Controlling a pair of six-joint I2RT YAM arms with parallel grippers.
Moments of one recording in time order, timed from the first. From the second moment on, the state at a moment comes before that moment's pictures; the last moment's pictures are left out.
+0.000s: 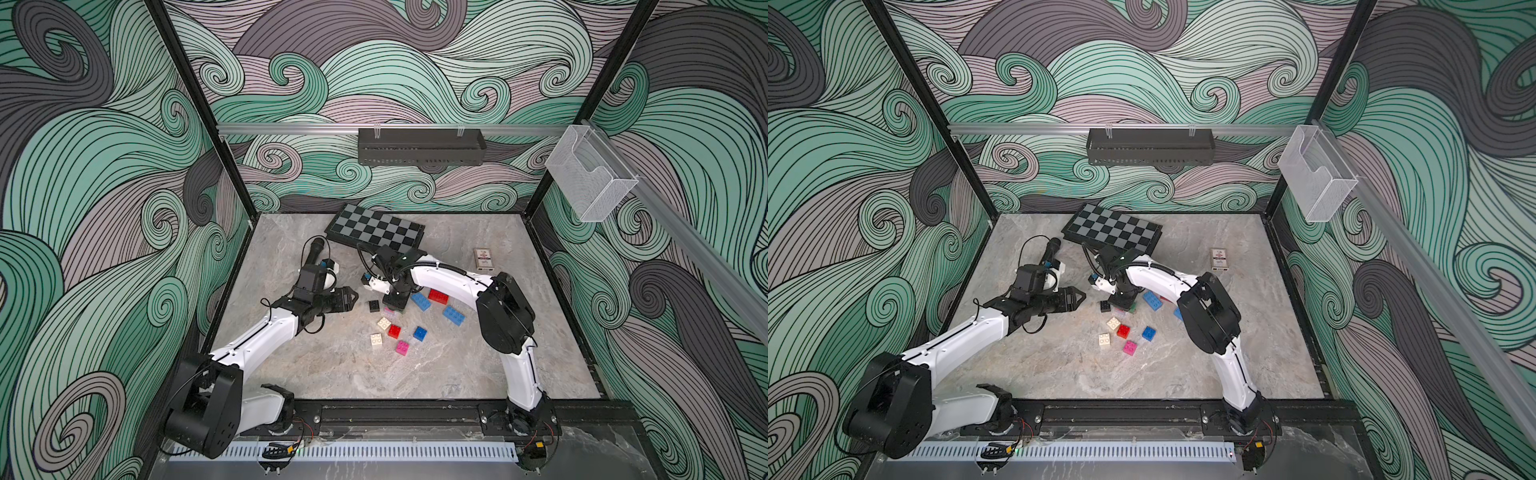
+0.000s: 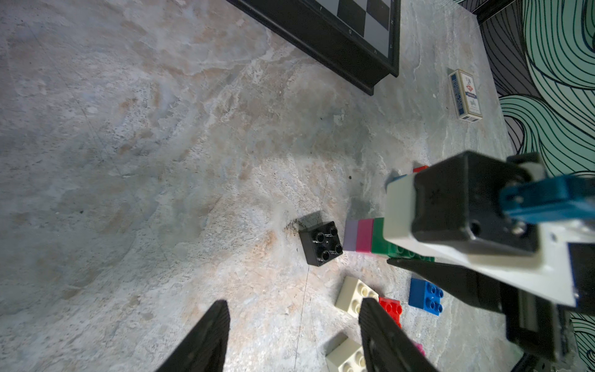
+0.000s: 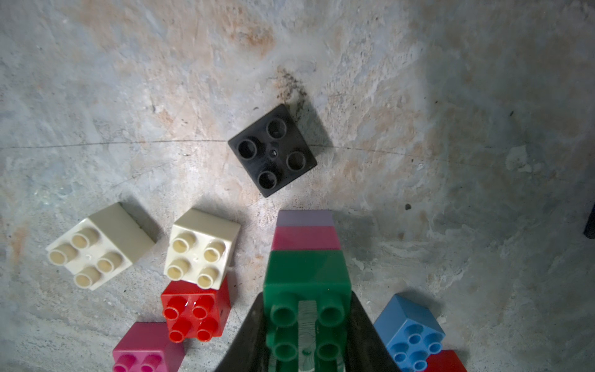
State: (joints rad) left arm -0.32 1.25 0.66 -0.21 0.28 -0.39; right arm 0.78 2.11 1.69 -1.02 -0.01 -0.38
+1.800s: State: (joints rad) left arm -0.32 1.19 0.64 -0.21 0.30 -0.39; right arm 0.79 1.71 1.12 -0.87 0.03 -0.13
